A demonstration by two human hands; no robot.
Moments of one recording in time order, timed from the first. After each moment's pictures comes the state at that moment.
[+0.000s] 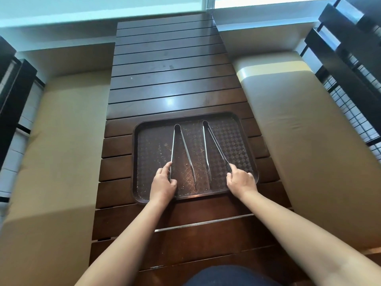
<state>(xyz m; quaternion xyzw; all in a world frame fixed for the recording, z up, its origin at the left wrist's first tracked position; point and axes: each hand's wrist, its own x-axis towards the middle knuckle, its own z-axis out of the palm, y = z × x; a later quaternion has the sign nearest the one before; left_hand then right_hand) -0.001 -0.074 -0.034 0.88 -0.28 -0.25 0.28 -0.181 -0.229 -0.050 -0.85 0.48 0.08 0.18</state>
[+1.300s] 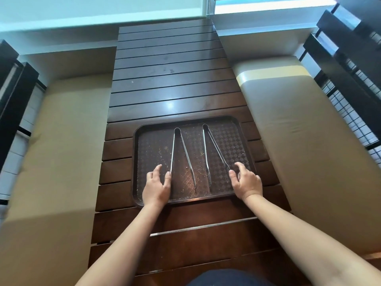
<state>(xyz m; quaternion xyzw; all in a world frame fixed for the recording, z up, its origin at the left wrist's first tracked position) 0.008 -0.063 -0.038 0.91 -0.22 -0.22 0.26 -0.195 -0.232 -0.045 -0.84 0.51 -0.03 0.19</state>
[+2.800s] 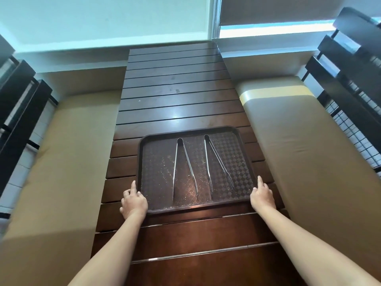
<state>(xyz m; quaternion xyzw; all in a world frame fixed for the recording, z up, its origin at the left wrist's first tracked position) 0.075 -0.049 -0.062 0.96 -0.07 -0.19 0.20 -0.203 -0.286 -0.062 -0.72 0.63 0.02 0.28</state>
